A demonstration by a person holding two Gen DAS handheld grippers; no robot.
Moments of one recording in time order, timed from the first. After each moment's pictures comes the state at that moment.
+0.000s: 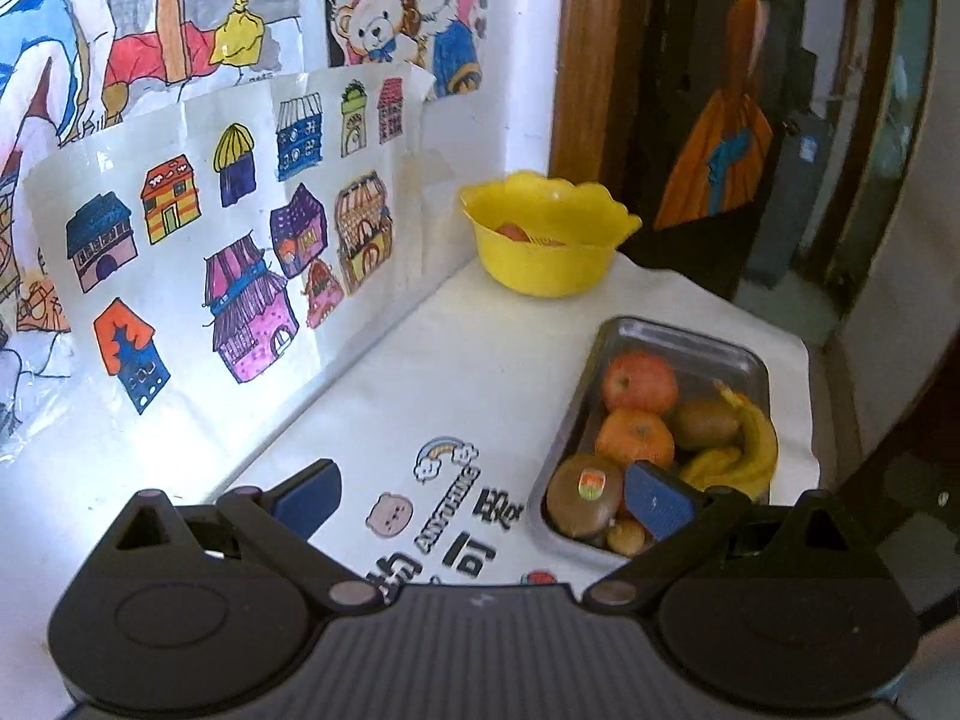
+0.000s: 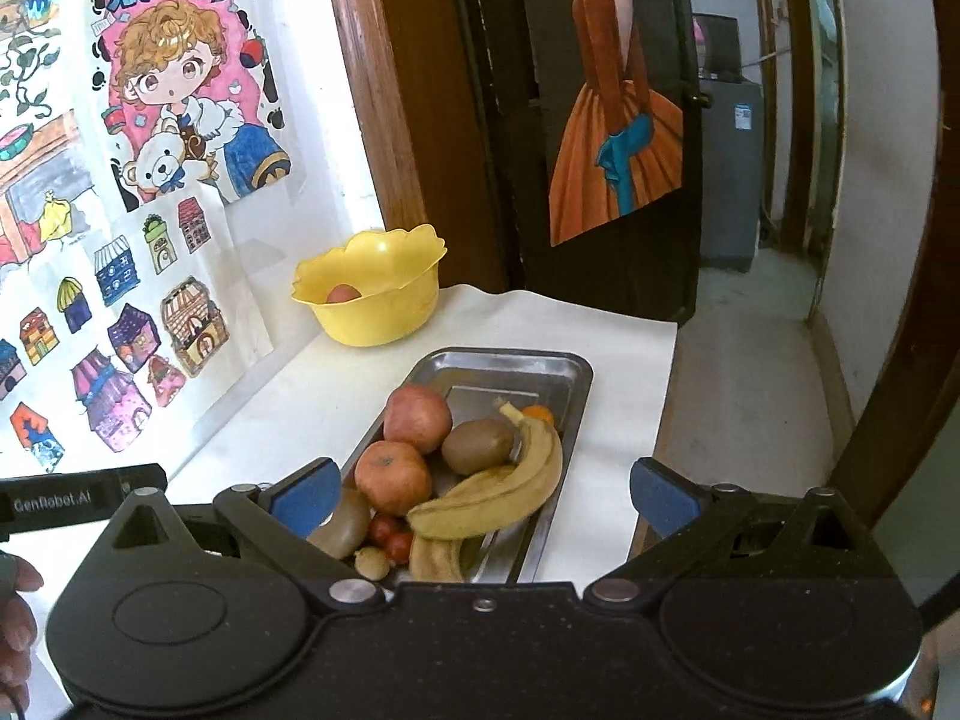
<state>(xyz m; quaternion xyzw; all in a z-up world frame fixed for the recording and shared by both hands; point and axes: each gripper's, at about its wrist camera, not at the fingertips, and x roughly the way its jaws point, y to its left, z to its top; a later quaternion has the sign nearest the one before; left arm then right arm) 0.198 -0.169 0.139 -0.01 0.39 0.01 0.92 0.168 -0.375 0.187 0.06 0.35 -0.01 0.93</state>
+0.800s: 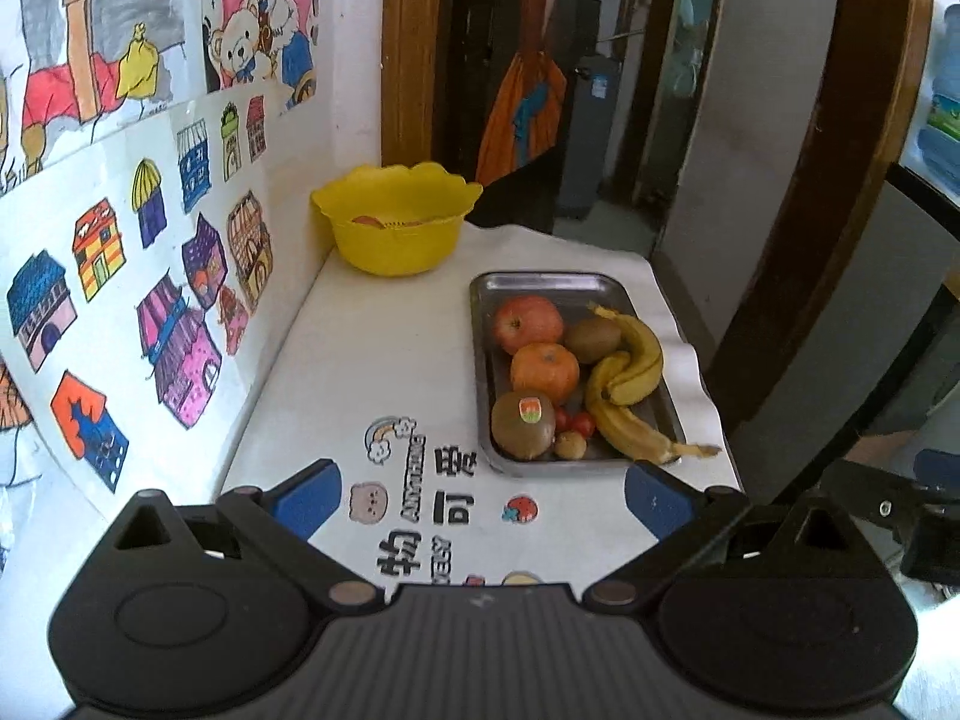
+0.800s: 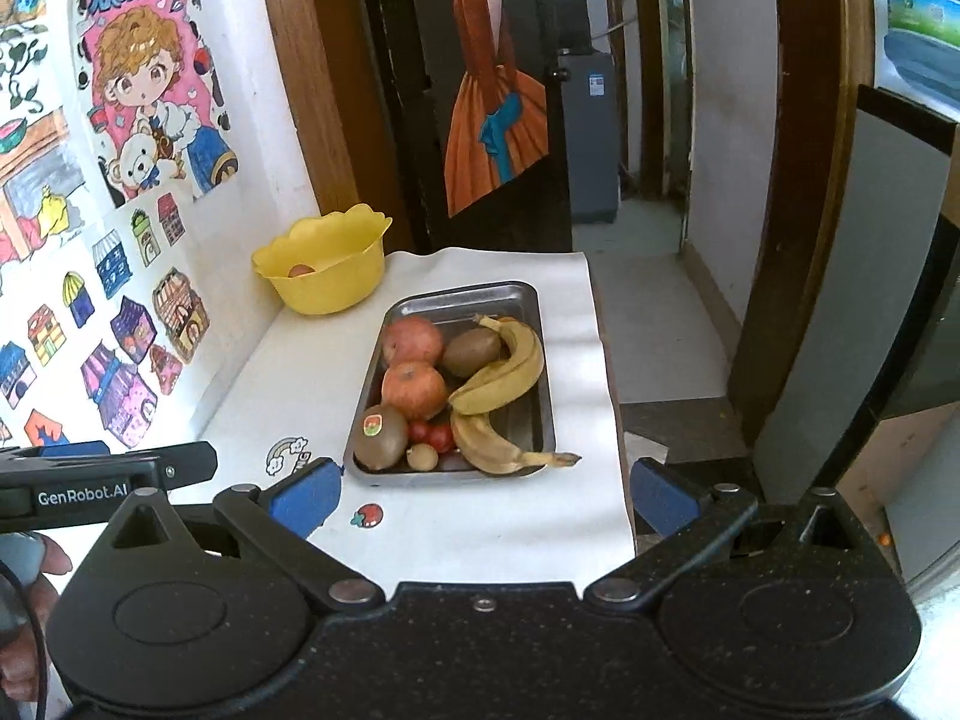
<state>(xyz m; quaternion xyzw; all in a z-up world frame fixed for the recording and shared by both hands) 0.171 -0.090 0.151 0.05 0.40 -0.21 0.89 0.065 -0.240 0.213 0.10 0.36 -0.17 0.91</state>
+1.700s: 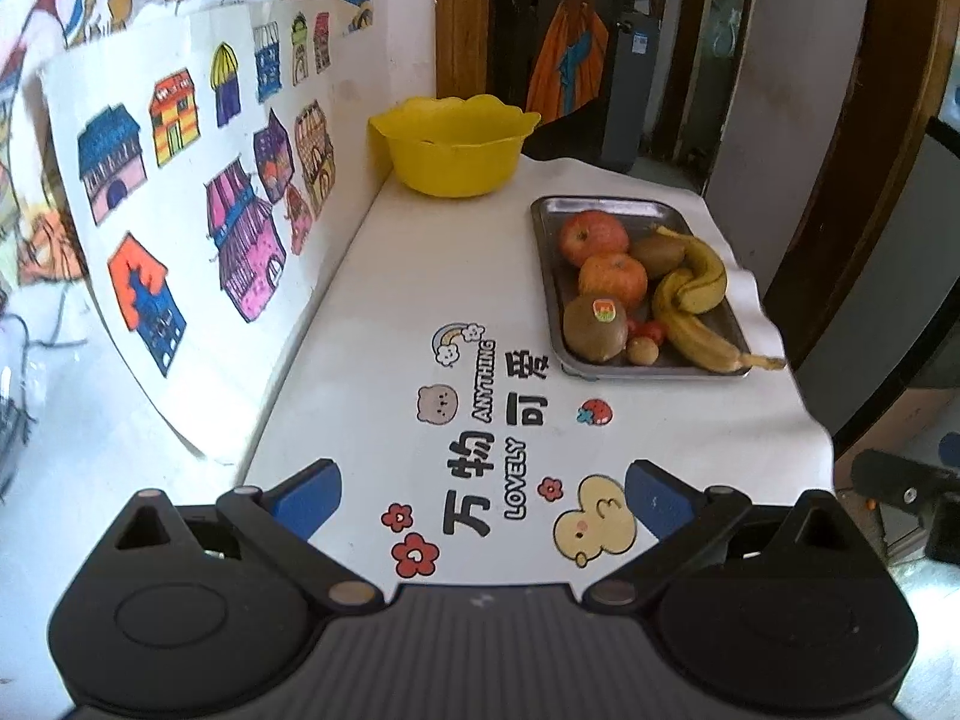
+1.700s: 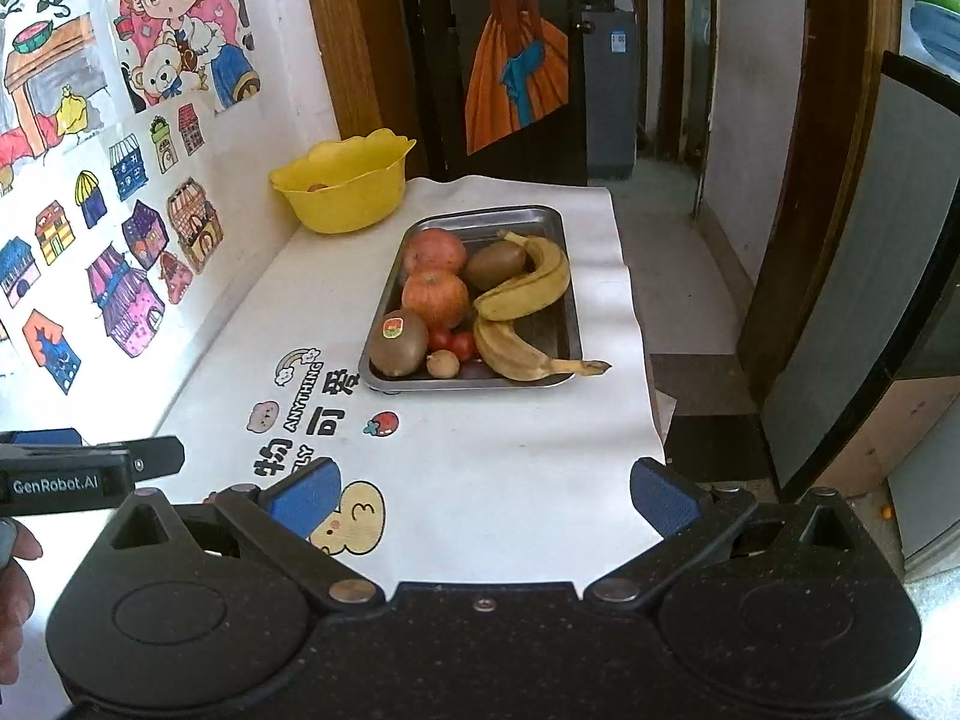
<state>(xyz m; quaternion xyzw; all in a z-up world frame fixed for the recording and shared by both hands) 0.152 -0.050 0.104 0.07 0.42 -0.17 0.89 0.050 -0.214 0.166 0.09 0.40 -0.15 0.90</state>
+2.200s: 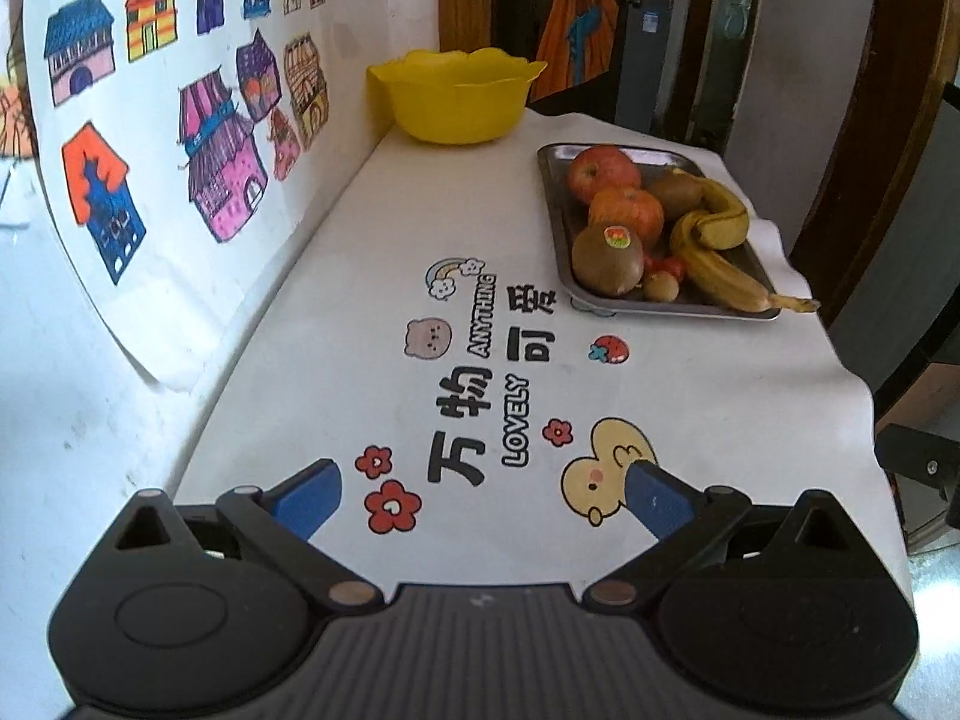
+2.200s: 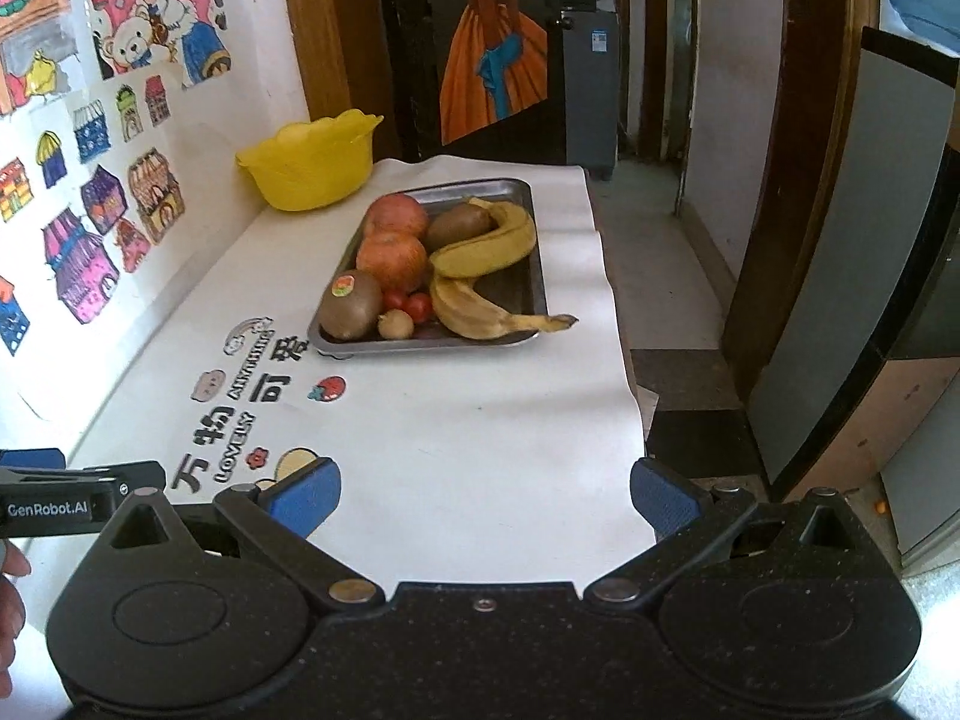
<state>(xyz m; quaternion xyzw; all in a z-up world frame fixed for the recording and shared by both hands) 0.143 -0.059 0.046 0.07 0.44 -0.16 0.88 0.039 -0.231 0.110 0.08 0.40 -0.17 0.90</state>
